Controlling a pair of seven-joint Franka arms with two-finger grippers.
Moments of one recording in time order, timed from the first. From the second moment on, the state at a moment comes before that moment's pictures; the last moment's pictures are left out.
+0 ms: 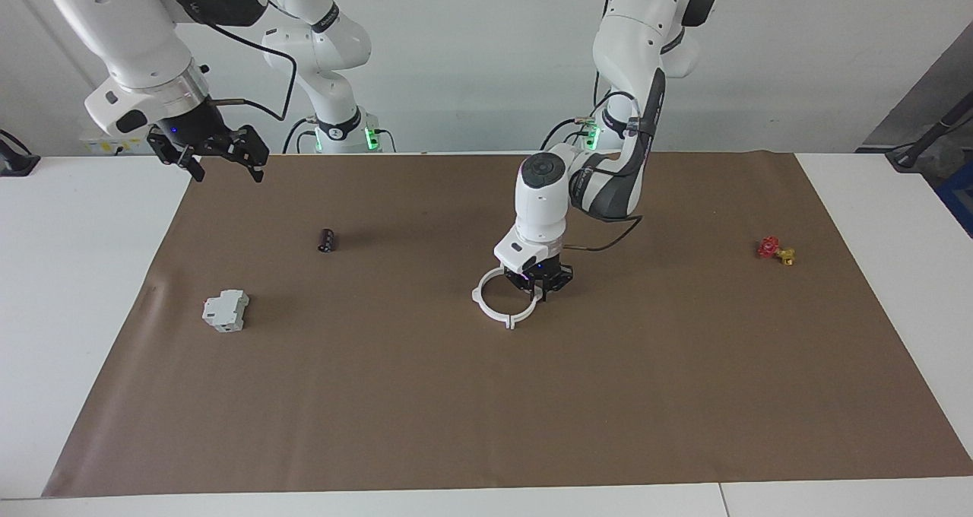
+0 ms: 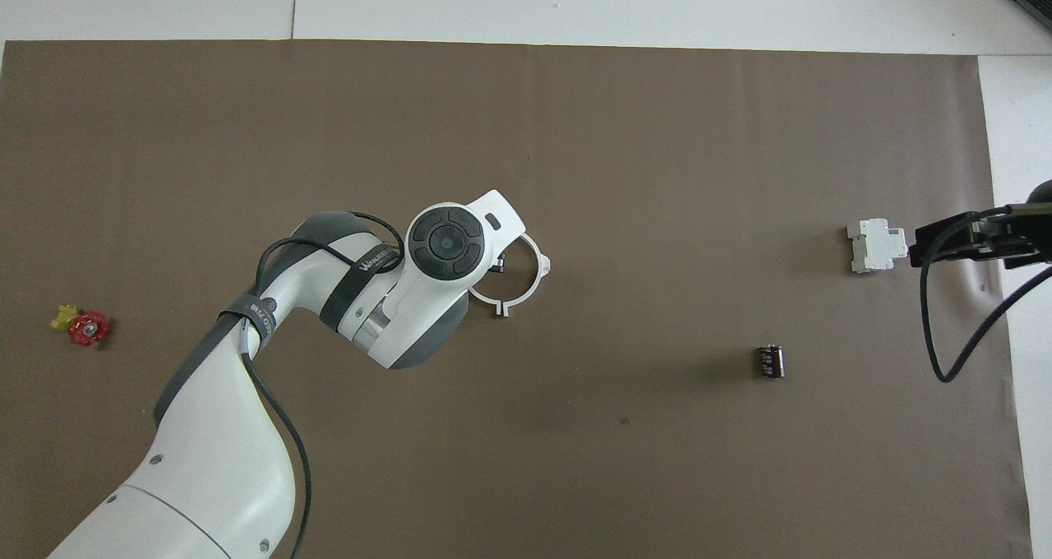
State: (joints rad) left arm -0.48 0.43 -0.14 -1.85 0.24 2.33 -0.56; right arm 0.12 -0.02 -0.15 -1.63 -0.01 1.54 0.01
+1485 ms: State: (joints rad) left arm -0.49 0.45 -0.13 -1.84 0.24 2.33 -0.56; right arm 0.12 -0.02 -0.15 -1.63 -0.01 1.54 0.01
